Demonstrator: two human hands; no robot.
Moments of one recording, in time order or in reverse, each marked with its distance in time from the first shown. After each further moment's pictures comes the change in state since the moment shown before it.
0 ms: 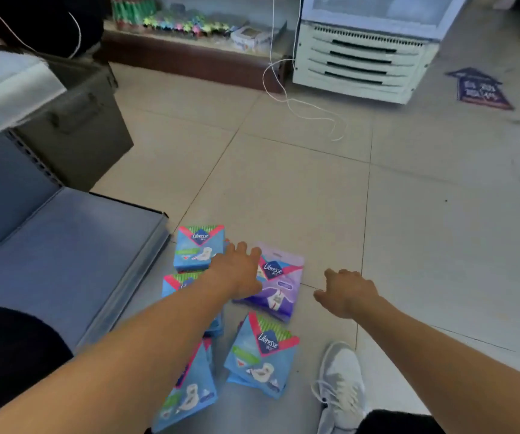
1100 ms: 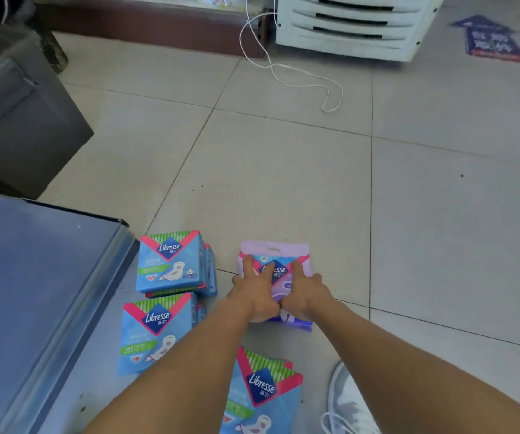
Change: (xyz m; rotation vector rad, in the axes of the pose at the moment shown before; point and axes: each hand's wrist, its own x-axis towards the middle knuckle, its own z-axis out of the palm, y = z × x) left_hand 0.103 0.031 0.078 -0.425 -0.183 -0.080; right_hand 0.117 -0.044 0.055 0.531 -0.125 0.032
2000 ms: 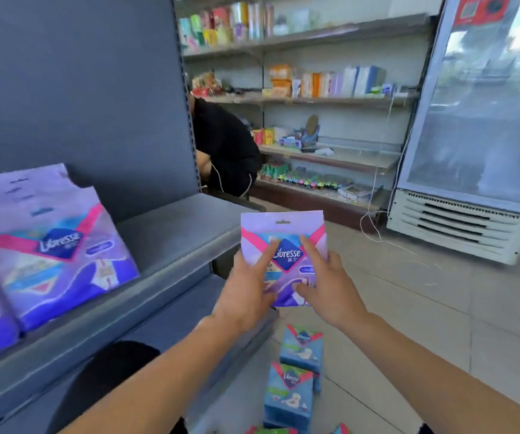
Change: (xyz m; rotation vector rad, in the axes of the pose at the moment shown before) left_hand -0.381 -0.084 -0.188 -0.245 1.032 0.125; right_hand -0.321 -0.222 -0.081 -0.034 0.575 -0.998
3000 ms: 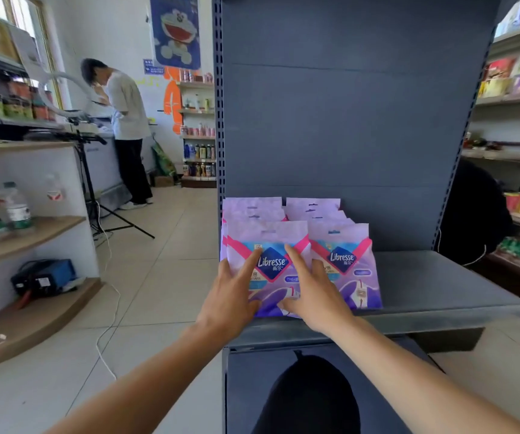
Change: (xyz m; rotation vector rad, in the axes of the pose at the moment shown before) left_hand -0.251 -0.130 -0.269 0.298 0.574 -0.541; right_hand -0.042 -0.358 0.134 0.089 -0.372 -0.771
